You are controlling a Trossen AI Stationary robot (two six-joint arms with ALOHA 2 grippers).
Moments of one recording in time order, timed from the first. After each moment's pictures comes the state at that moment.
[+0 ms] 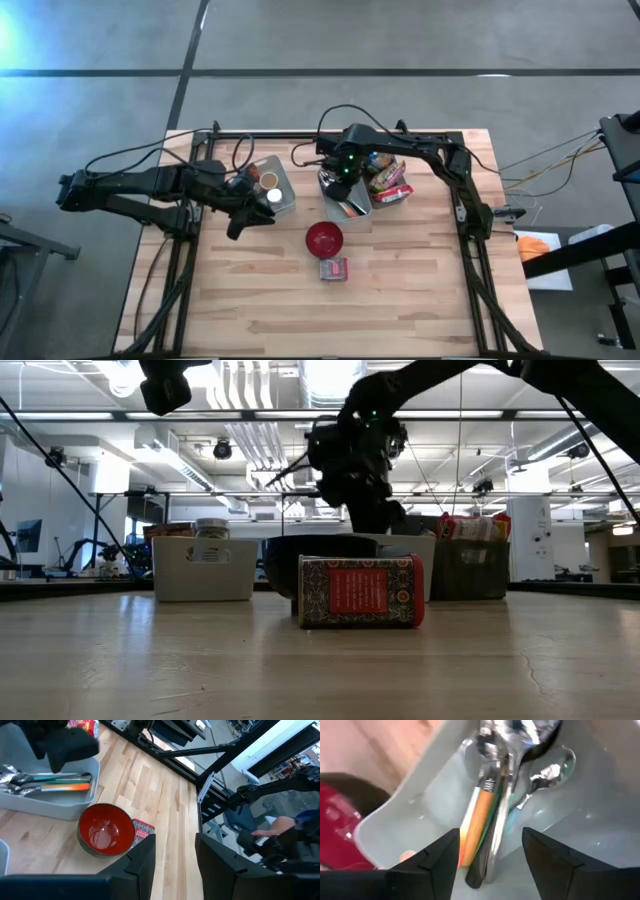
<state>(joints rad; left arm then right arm) 0.00 0.92 0.89 -0.43 0.23 -0.57 -0.37 2.15 1.85 -1.24 -0.27 0.23</state>
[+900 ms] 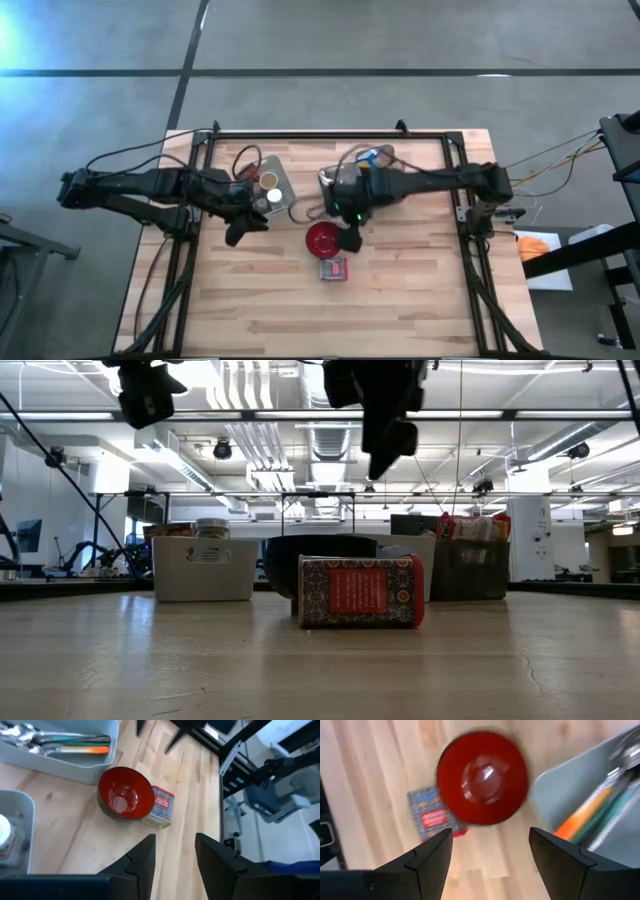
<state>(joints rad) -0.04 0.92 0.89 -0.61 0.18 -0.57 0.01 1.84 1.67 -1.06 -0.15 0.35</state>
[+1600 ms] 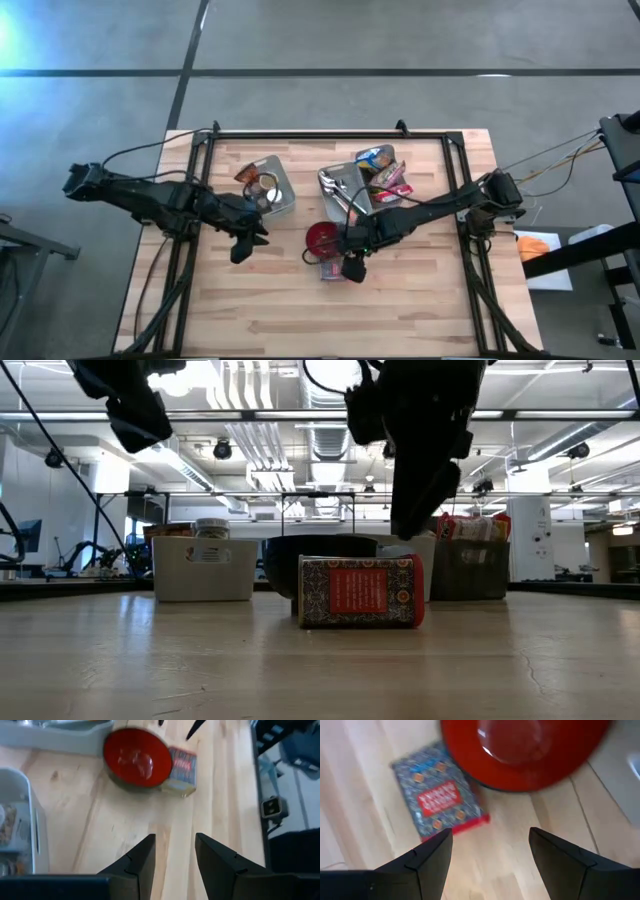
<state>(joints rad) -0.18 1.00 0.81 -0.60 0.05 -0.47 0.22 1.80 1.30 -0.70 0.00 0.62</state>
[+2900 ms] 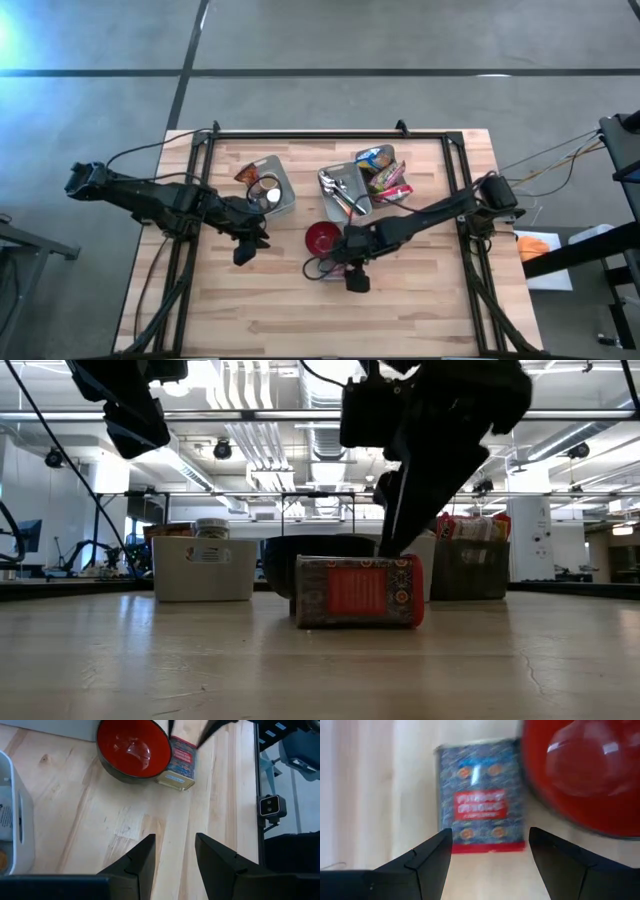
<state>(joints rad) -0.19 1.04 0.81 -0.60 0.07 -0.53 0.26 1.84 1.23 -0.49 -0.06 0.34</state>
